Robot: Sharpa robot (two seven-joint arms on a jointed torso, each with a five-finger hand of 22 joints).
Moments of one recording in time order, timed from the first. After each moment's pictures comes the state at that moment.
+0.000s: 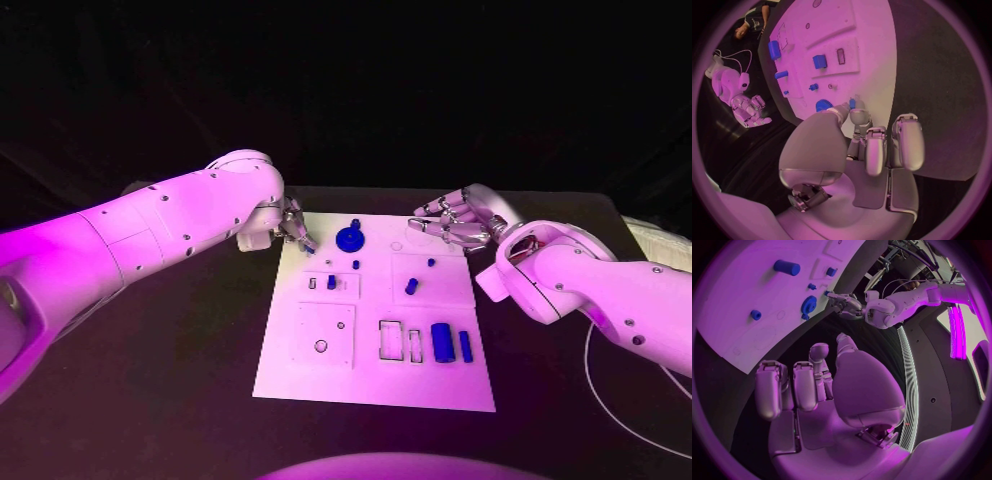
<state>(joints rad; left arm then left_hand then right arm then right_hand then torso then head) 1.34 -0.46 -0.01 1.05 -1.06 0.33 -0.65 1.32 -0.06 0.45 0.24 0.10 0.90 0.05 0.56 0.66 1.27 -0.02 1.03 0.87 1.47 -0.08 1.57 1.31 0.07 1.45 0.03 1.40 1.31 0.99 -0.92 0.22 1.67 -1.03 -0.46 -0.18 1.32 -0.05 -0.09 0.29 0.39 1.01 0.13 0.06 0.07 1.26 0.05 0.82 0.99 1.46 -0.02 1.38 1.27 0.05 1.42 0.08 1.44 1.30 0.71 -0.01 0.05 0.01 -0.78</state>
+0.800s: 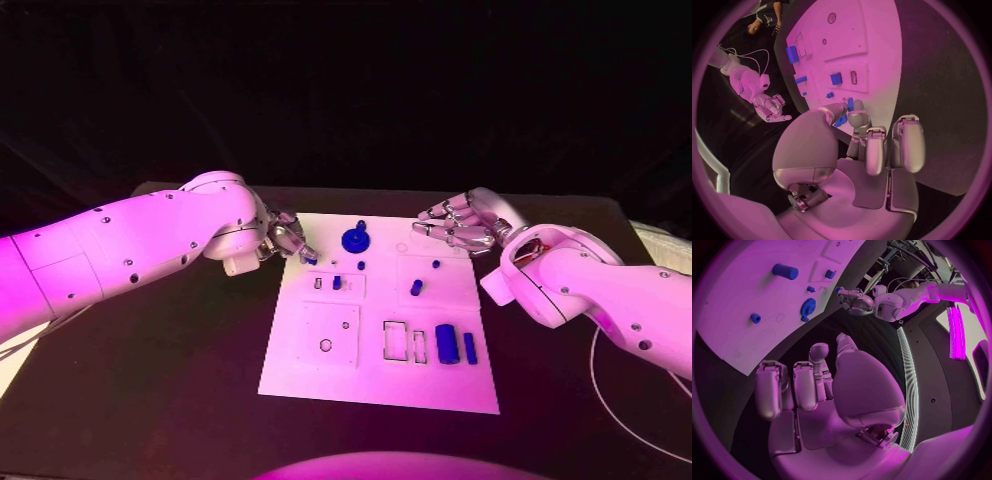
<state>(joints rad) 1.32 -0.68 -0.04 1.34 -0.97 0.18 -0.58 1.19 -0.15 0.59 0.18 0.31 0.93 0.04 0.60 0.69 1.31 -0.03 1.04 0.88 1.47 -0.08 1.57 1.31 0.05 1.46 0.03 1.42 1.31 0.99 -0.92 0.22 1.67 -1.03 -0.45 -0.19 1.32 -0.05 -0.09 0.29 0.39 1.01 0.13 0.06 0.07 1.26 0.05 0.82 0.99 1.46 -0.02 1.38 1.27 0.05 1.42 0.08 1.44 1.30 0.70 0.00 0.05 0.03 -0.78</state>
